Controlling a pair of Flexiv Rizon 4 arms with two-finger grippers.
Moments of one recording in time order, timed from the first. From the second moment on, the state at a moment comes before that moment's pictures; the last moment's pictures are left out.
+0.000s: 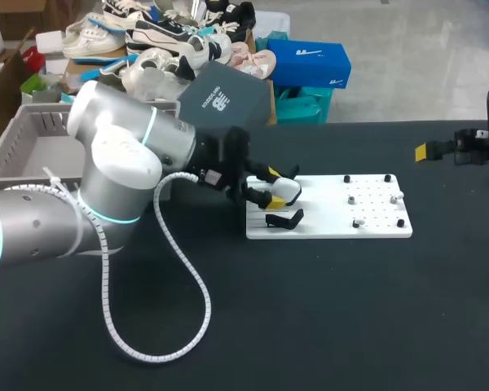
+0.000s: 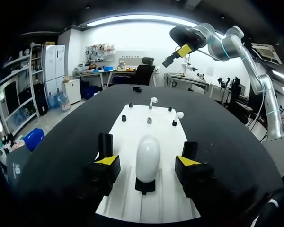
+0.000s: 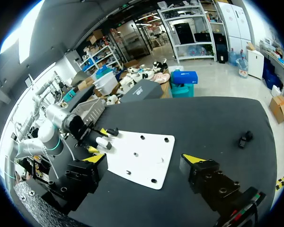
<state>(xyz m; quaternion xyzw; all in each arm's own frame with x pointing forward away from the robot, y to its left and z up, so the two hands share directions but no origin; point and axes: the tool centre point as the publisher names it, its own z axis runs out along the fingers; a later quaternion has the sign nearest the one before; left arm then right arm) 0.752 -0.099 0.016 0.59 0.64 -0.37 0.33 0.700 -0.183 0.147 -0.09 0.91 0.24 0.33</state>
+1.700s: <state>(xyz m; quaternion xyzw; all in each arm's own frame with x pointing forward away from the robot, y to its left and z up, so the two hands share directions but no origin) 0.752 -0.103 0.017 0.59 0.63 -0.39 0.32 0.700 -0.183 0.147 -0.09 0.91 0.24 0.33</state>
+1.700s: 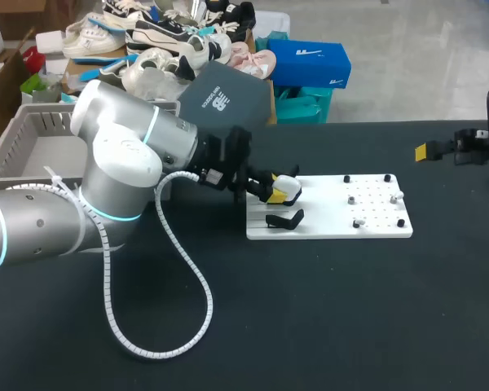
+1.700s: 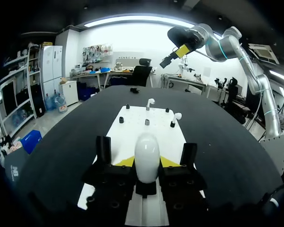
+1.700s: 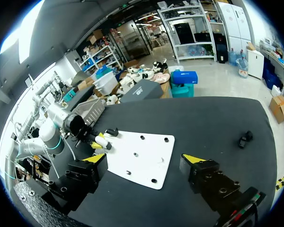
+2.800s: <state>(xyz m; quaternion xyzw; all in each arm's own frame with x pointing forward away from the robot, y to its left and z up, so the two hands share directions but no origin) 0.752 -0.121 0.084 0.53 0.65 -0.36 0.41 0.725 -0.100 0.141 -0.20 0.91 0.24 0.28</state>
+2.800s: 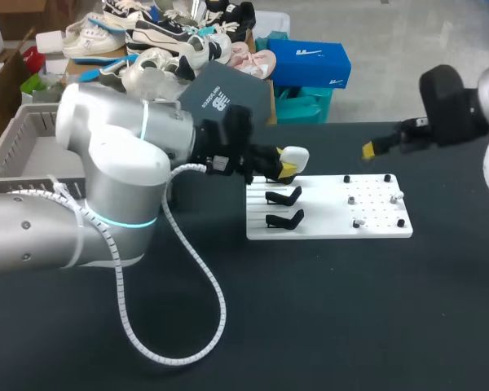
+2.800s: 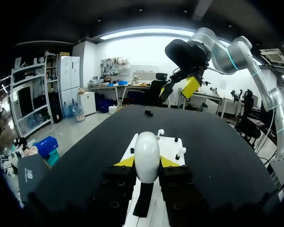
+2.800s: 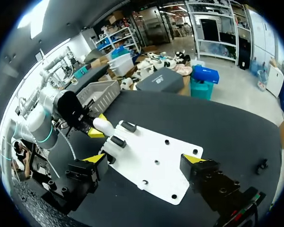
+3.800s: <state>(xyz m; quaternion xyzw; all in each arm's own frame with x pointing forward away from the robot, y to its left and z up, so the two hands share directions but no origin) 0.751 -0.161 0.097 0.54 0.64 -0.37 0.41 0.734 -0.055 0.115 -0.24 0.89 0.28 0.25</state>
